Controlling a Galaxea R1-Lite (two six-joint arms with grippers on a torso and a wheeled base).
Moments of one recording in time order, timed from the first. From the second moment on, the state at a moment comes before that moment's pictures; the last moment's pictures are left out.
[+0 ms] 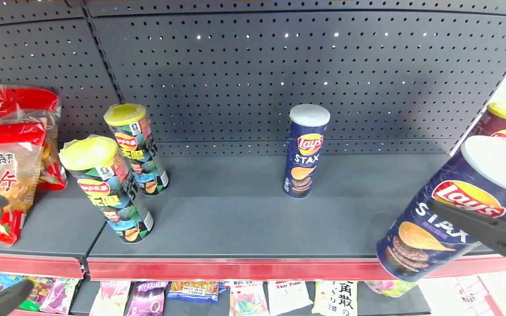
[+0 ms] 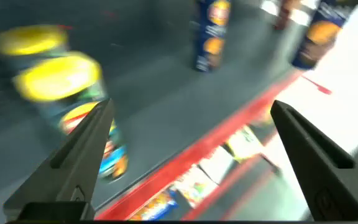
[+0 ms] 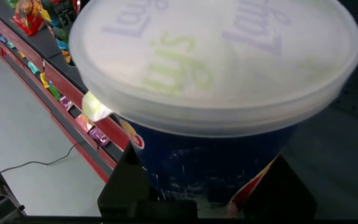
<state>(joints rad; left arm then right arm) -0.14 0.71 -0.56 -0.08 -0.60 0.13 0.40 1.01 -0.42 -0.54 0.32 -0.09</state>
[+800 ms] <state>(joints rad) -0.50 1.37 -0.97 -0.16 -0.52 0.15 0.39 1.02 -0.44 -0.54 0.30 -0.09</state>
